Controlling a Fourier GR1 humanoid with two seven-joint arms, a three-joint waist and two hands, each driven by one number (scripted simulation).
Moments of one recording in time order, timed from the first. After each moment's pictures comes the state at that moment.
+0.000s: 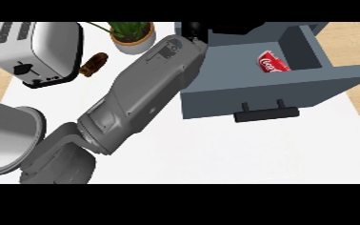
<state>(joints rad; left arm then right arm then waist) -1.39 0.00 -0.59 -0.47 0.91 0.79 -0.12 0.31 -0.05 -0.66 -2.28 -0.53 0.43 0.33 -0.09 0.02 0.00</state>
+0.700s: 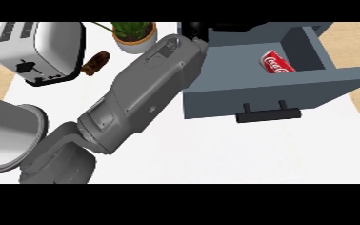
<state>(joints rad) -1.40 0.00 -0.59 -0.47 1.01 0.77 -0.23 0.25 -0.09 -0.66 -2.35 -0.36 0.50 0.20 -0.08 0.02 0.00</state>
